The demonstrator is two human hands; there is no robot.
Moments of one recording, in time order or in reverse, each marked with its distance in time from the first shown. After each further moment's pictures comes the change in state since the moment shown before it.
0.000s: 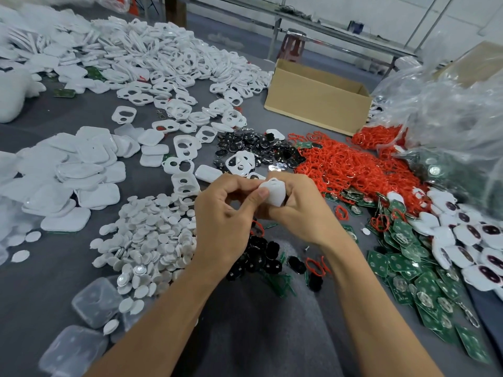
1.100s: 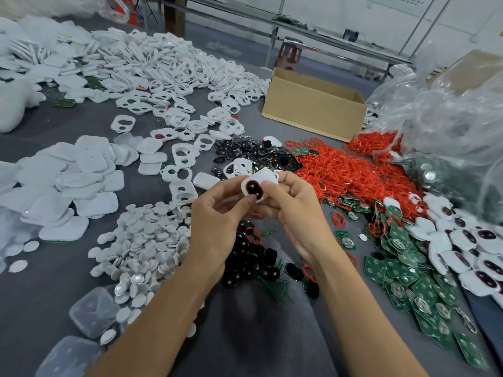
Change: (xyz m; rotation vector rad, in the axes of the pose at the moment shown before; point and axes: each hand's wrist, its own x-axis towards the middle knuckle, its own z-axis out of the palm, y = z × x) left_hand 0.008 -0.006 -0.001 -0.280 -0.044 -0.292; right_hand 0.002 -0.002 0.017 0.775 0.234 0.256
